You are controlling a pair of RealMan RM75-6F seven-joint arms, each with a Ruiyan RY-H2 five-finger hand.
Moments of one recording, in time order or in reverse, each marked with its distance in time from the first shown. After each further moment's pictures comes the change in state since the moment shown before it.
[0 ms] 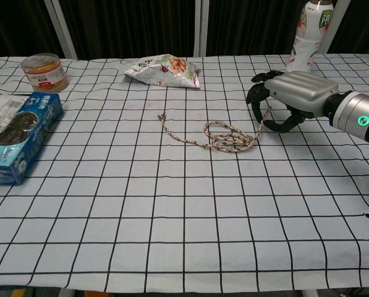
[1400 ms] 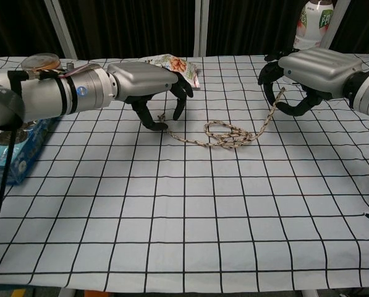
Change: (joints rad) left arm -0.860 -0.602 -0.158 0.451 -0.227 -0.823 0.109; right arm -0.034 0.153 0.054 -0.295 0.112 0.003 -0.247
